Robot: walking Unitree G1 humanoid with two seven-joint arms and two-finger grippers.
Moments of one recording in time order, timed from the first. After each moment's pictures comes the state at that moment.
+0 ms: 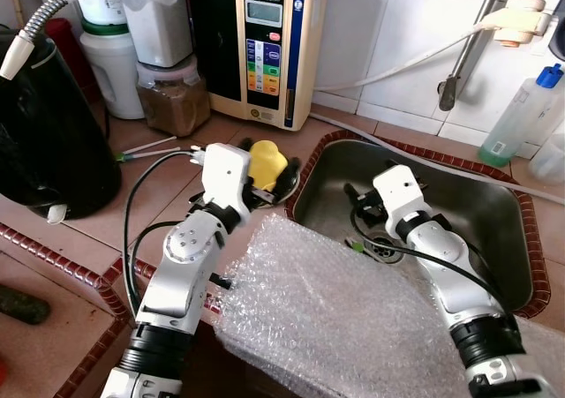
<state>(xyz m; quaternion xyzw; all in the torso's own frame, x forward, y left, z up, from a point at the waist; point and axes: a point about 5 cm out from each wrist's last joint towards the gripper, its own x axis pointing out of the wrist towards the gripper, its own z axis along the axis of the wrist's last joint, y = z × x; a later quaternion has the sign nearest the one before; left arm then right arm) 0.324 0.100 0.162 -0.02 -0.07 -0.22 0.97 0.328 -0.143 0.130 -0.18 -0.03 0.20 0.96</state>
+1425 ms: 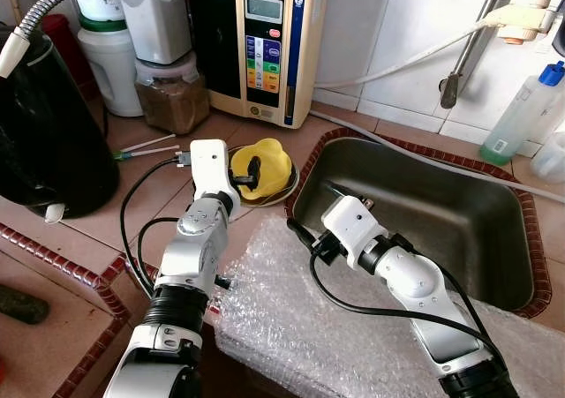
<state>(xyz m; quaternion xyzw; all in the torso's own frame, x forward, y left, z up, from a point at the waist) 0.360 0.107 0.138 -0.07 0.07 -0.06 0.99 0.287 -0.099 0.136 -0.23 -0.05 0.33 0.91</state>
